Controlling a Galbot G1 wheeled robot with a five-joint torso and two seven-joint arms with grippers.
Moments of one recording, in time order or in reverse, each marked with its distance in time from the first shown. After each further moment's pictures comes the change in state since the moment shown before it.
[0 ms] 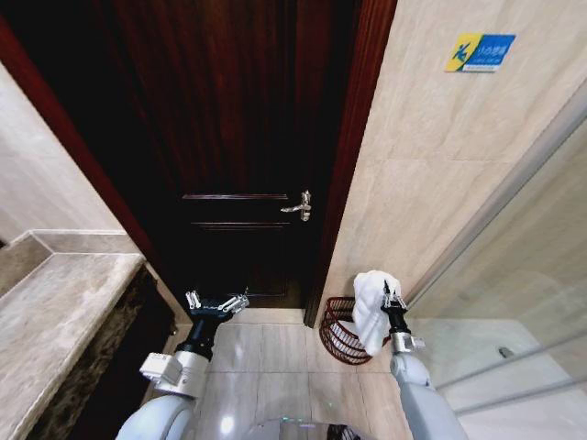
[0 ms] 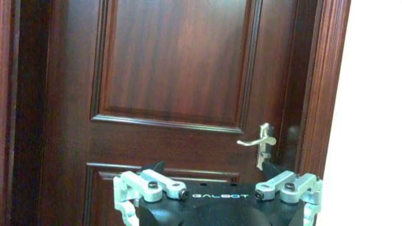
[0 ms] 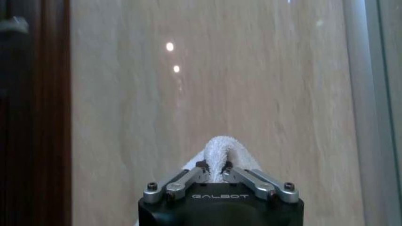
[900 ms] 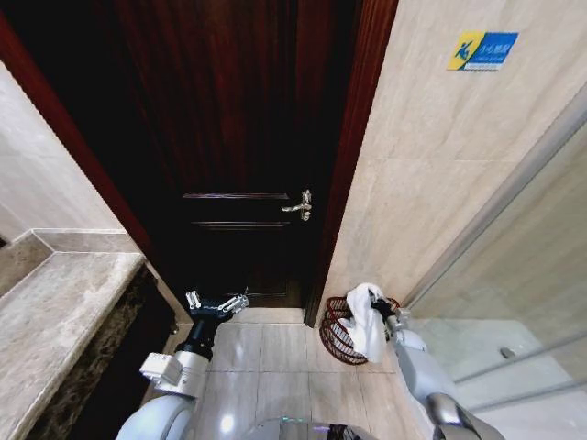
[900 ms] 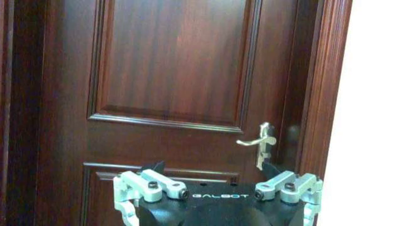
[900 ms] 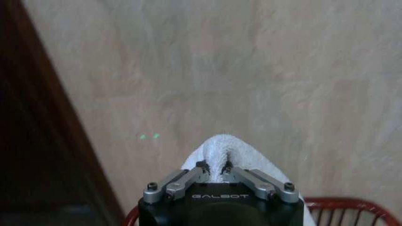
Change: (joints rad) left arm 0.000 0.000 0.000 0.000 0.000 0.000 0.000; right arm 0.312 -0.005 0.007 -0.417 -0.217 -0.471 -0.196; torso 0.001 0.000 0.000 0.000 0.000
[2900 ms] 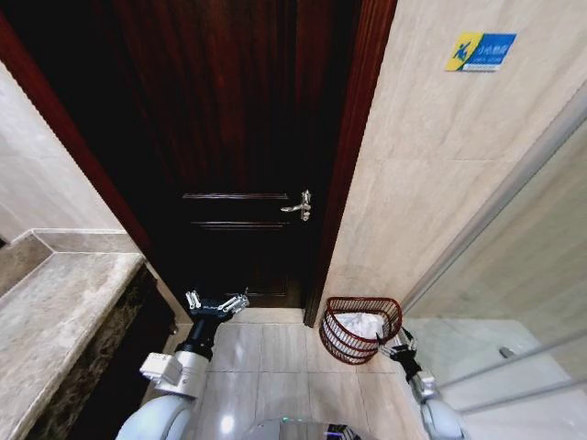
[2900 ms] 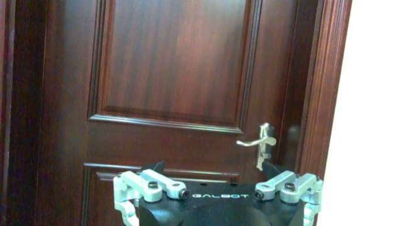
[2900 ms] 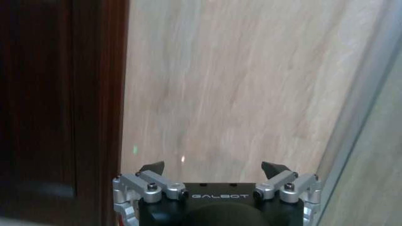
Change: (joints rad) left arm 0.000 0.000 0.000 0.000 0.000 0.000 0.000; right arm -0.748 0.125 0.215 0.893 -0.142 0.121 0.173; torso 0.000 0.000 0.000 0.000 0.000
